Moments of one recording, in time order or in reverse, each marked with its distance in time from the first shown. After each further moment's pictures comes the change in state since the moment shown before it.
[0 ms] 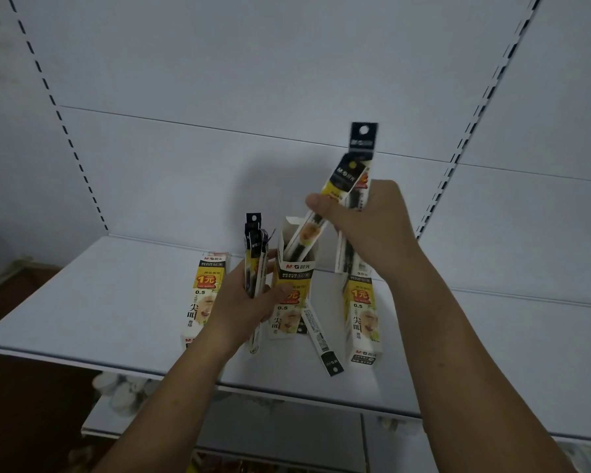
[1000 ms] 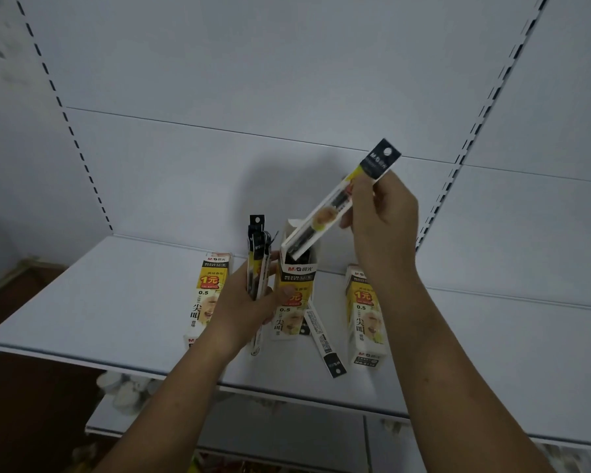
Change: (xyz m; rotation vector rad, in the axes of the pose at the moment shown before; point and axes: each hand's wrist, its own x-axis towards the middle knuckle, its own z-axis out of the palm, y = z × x) left_hand -0.004 0.005 0.000 0.061 0.015 -0.006; right_hand -0.009 0.004 0.017 0.053 0.325 -0.084
